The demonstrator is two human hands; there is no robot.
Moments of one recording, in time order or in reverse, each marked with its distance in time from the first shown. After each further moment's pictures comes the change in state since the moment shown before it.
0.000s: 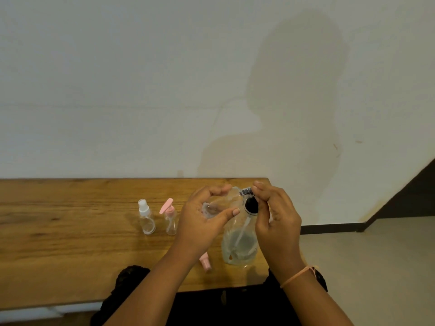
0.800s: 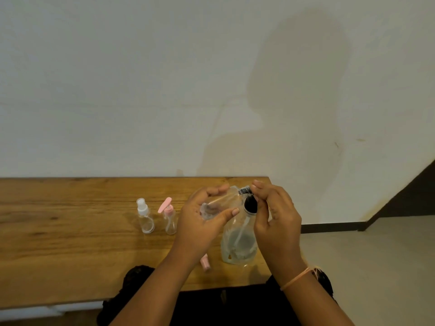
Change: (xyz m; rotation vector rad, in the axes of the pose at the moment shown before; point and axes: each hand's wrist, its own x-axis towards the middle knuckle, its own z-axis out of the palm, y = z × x) left_hand -0.006 0.003 0.004 -0.033 0.017 0.020; right_hand 0.002 -0.003 -0.002 -0.055 -0.006 -0.014
